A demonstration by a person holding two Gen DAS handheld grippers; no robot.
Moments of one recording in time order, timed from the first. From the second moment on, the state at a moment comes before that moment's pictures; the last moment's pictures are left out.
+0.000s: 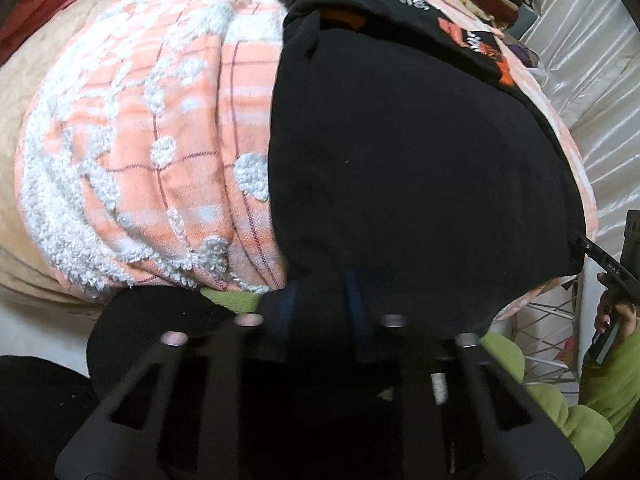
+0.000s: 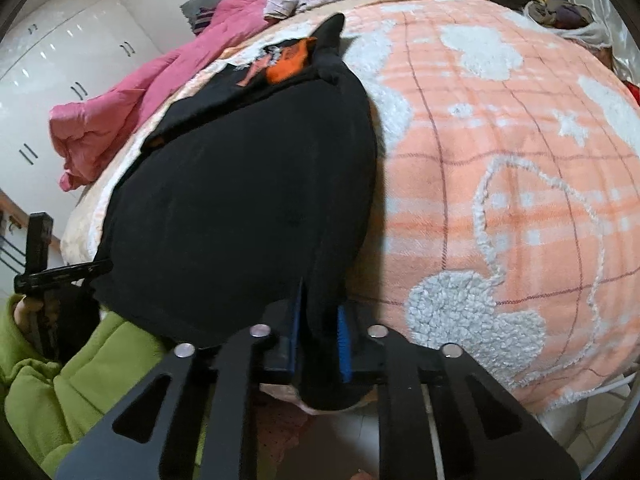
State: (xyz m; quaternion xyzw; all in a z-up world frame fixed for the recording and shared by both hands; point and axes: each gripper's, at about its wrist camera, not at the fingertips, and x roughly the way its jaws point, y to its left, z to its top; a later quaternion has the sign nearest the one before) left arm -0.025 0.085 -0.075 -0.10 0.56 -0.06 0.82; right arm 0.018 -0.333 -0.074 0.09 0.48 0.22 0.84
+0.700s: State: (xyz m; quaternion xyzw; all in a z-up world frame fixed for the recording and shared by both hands) left arm 0.010 0.121 0.031 -0.16 0.42 -0.08 0.89; right arm 0.067 -0.337 0.036 0.15 0.31 0.26 0.90
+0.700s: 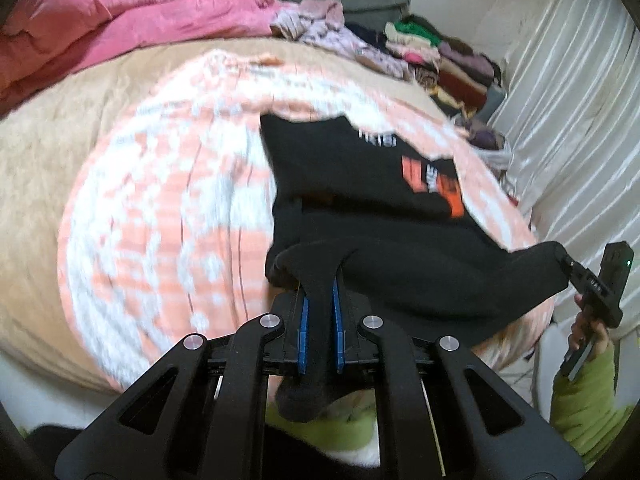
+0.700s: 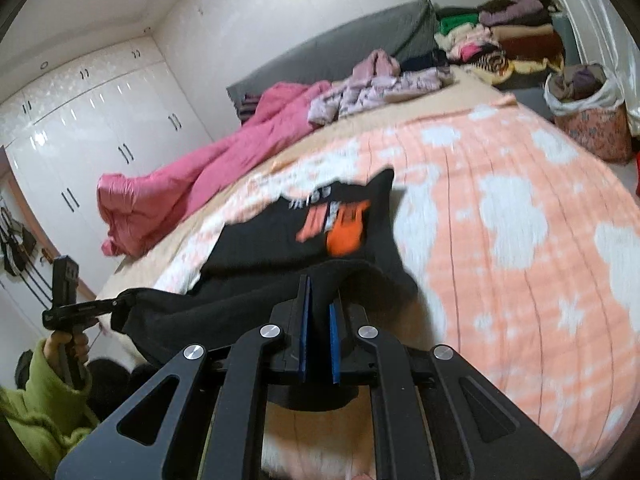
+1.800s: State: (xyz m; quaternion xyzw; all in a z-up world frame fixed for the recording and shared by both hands) left arm 0.170 0.128 0.017 -0.13 0.42 -0.02 0.90; right arm 0.230 -0.303 0.017 0.12 0.35 0.18 0.91
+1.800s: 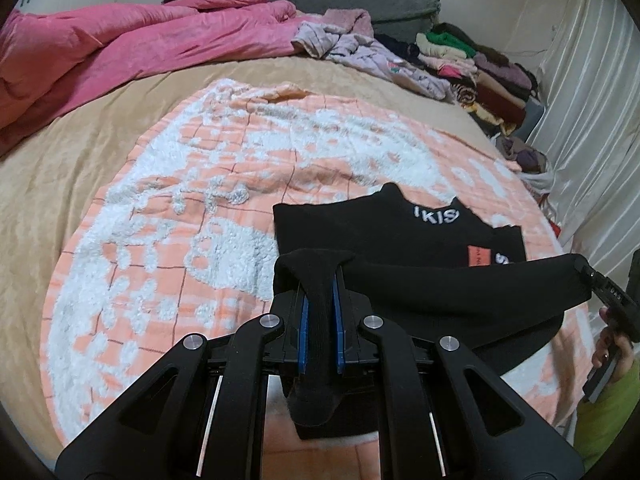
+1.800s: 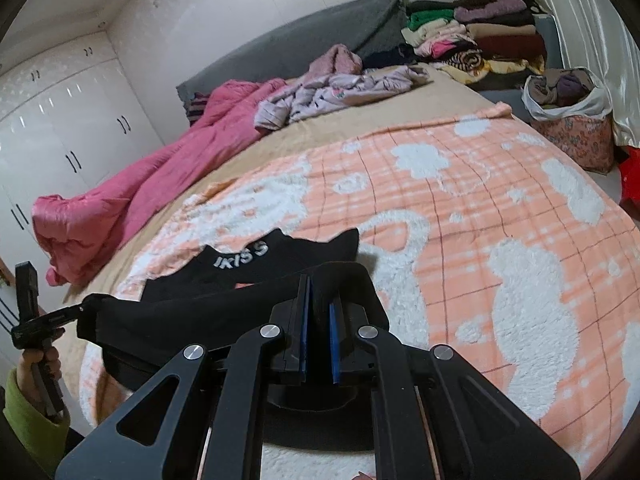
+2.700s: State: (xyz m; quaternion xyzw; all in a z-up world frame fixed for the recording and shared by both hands) left arm 0.145 0.133 0.043 -0.07 0.34 0.00 0.94; right arm 0.186 -0.258 0.031 0.05 0.30 0.13 0.94
